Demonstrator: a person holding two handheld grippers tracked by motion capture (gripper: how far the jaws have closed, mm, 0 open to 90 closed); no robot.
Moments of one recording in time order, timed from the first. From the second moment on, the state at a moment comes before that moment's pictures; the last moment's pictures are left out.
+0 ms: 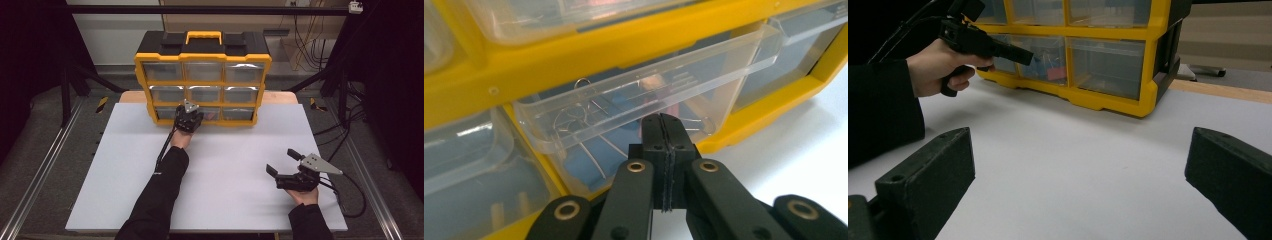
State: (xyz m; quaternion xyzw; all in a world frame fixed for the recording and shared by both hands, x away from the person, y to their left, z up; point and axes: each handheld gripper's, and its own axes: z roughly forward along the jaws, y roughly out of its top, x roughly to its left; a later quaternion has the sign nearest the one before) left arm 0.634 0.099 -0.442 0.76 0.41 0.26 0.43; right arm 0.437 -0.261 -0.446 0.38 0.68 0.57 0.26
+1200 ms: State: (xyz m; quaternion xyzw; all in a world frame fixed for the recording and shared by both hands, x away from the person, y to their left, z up) left arm 0.549 0.156 -0.417 0.74 0.37 0.19 0.53; right arm 0.436 -0.263 -0.445 0.38 0.68 0.57 0.26
